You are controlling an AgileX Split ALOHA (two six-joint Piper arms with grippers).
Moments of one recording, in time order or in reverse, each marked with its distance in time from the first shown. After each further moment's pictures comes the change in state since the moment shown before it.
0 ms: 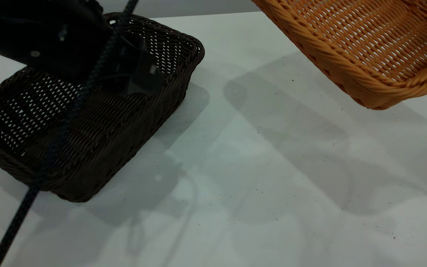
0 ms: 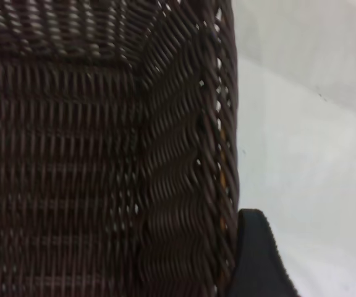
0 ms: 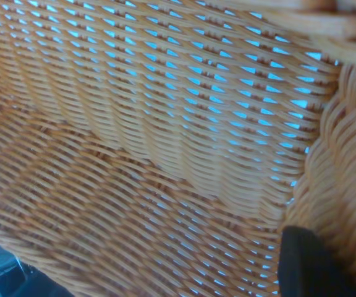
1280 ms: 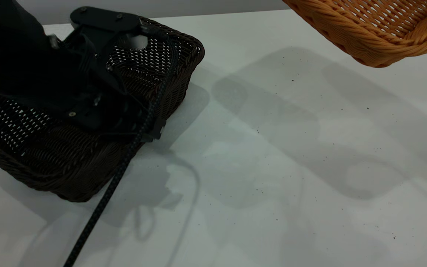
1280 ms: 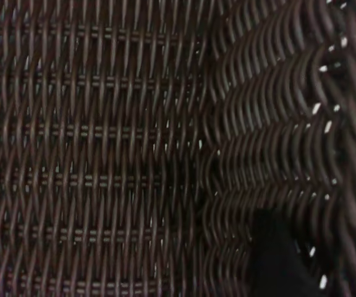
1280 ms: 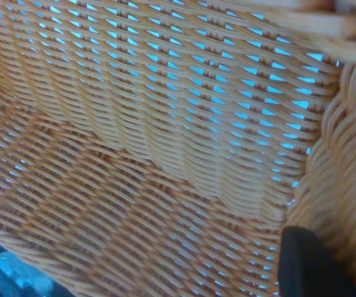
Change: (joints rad) left arm -0.002 0.252 0.000 0.008 -0.124 -0.002; right arm 0.000 0.000 -0.137 -0.051 0.065 -0.034
